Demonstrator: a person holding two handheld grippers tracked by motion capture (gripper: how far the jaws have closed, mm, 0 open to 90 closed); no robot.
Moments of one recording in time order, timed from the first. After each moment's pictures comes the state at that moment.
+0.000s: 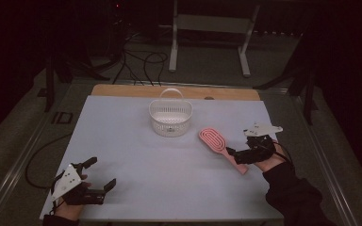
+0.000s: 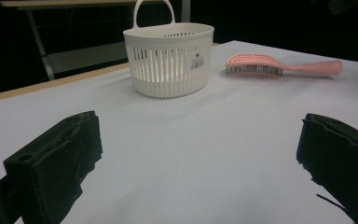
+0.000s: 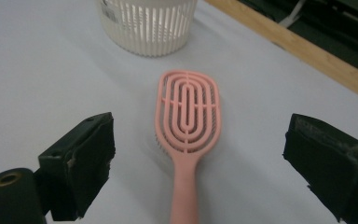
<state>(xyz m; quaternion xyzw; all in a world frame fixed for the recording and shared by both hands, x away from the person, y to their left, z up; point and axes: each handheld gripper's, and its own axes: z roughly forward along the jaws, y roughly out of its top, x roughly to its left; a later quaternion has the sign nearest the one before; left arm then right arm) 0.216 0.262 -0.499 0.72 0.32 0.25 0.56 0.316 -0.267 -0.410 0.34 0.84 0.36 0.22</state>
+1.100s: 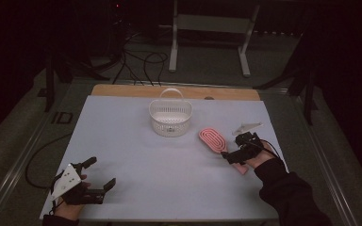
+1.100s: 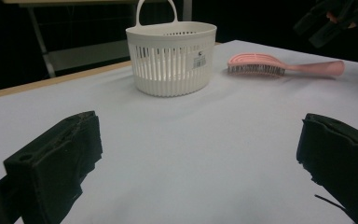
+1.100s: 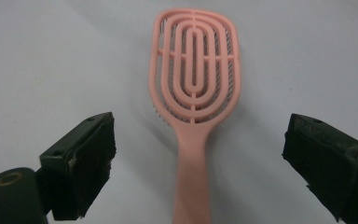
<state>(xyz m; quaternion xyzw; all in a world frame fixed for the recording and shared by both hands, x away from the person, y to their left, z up) 0.216 0.263 -0.500 0.72 0.32 0.25 0.56 0.344 -0.254 -0.447 0.38 0.87 0.27 0.16</state>
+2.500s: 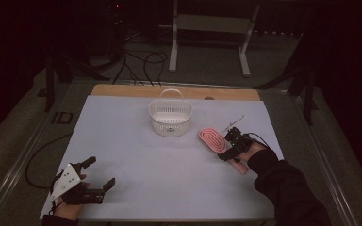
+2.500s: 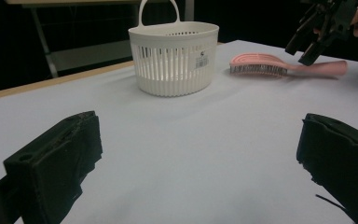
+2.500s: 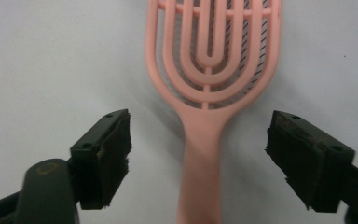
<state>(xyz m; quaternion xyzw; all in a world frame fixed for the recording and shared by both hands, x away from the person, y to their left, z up) 0.216 0.264 -0.500 0.72 0.32 0.25 0.56 0.376 -0.235 -0.466 0.39 0.90 0.17 0.07</state>
